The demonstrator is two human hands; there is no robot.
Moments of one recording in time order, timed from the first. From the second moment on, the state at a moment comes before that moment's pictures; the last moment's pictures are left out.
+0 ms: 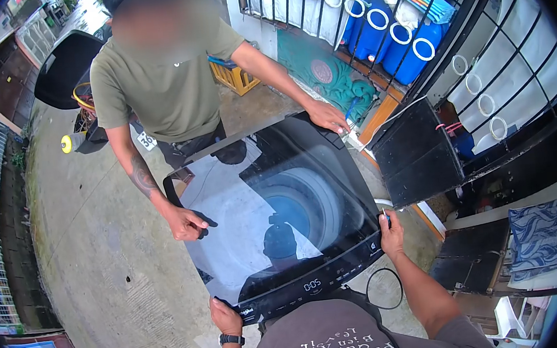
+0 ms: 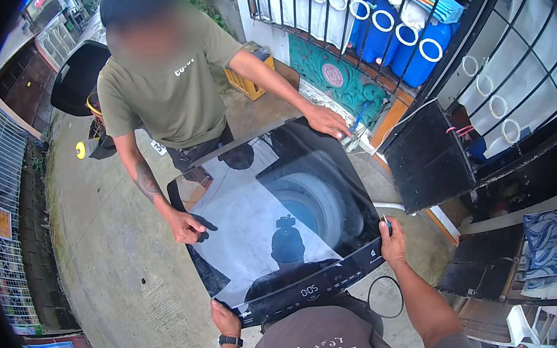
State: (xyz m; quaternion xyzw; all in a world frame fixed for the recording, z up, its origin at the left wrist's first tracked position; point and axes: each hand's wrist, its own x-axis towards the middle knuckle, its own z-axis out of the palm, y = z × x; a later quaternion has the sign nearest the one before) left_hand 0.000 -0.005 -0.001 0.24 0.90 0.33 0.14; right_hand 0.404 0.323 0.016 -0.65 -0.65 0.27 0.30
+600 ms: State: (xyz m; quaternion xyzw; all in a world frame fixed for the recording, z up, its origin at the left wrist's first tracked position) left_hand 0.003 0.000 0.012 0.23 0.91 0.33 0.14; right_hand 0.401 0.323 0.020 -0.66 -0.65 0.25 0.29
